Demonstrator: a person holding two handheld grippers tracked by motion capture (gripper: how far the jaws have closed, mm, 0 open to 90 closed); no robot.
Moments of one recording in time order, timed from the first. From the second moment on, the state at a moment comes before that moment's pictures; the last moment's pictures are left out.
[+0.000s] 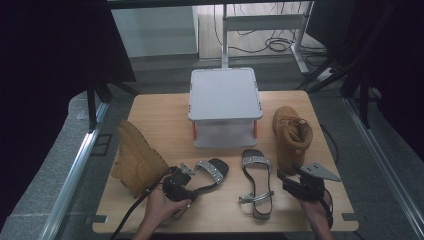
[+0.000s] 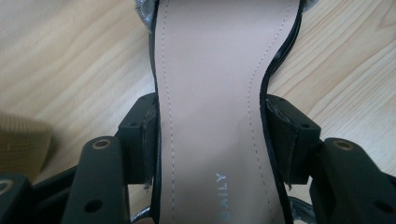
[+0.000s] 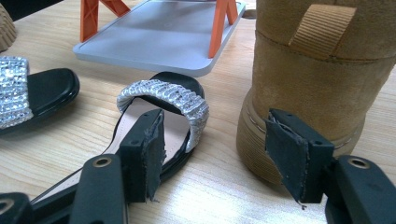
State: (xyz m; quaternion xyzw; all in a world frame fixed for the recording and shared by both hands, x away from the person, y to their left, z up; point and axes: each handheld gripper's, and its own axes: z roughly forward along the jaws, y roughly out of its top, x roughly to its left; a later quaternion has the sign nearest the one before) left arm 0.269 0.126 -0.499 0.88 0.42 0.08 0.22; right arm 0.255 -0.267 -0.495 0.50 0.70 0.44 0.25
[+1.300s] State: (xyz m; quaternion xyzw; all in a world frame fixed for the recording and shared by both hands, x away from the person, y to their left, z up) left arm 0.262 0.162 -0.473 0.83 0.42 0.09 0.36; right arm 0.254 -0.227 -0.480 0.45 0.72 0.46 0.23
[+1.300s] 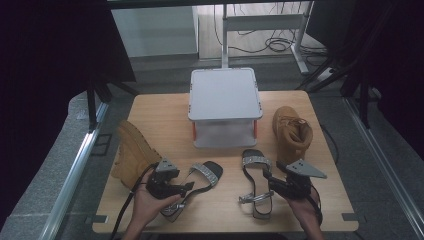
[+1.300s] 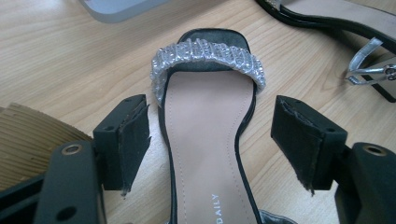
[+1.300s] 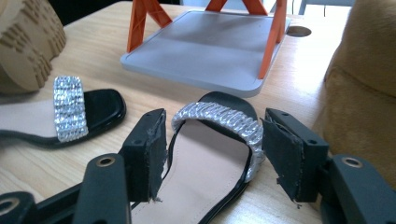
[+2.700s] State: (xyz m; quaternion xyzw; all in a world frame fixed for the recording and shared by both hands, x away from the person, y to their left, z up) left arm 0.265 0.157 -0.473 0.83 0.42 0.10 0.35; right arm 0.186 -0.185 -0.488 0.37 0.80 0.45 0.17
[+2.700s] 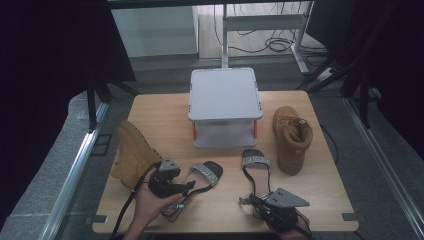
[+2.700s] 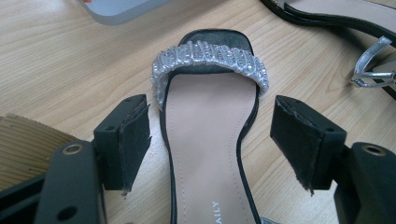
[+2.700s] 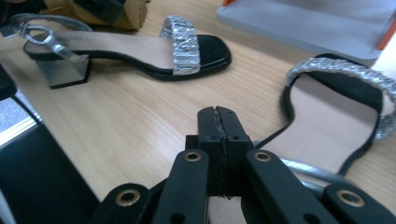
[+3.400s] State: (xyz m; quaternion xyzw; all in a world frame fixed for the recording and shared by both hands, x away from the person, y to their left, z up) left arm 0.266 0.157 -0.475 0.84 0.42 0.10 0.34; right arm 0.176 -0.174 -0.513 0.36 0.81 0.43 0.15
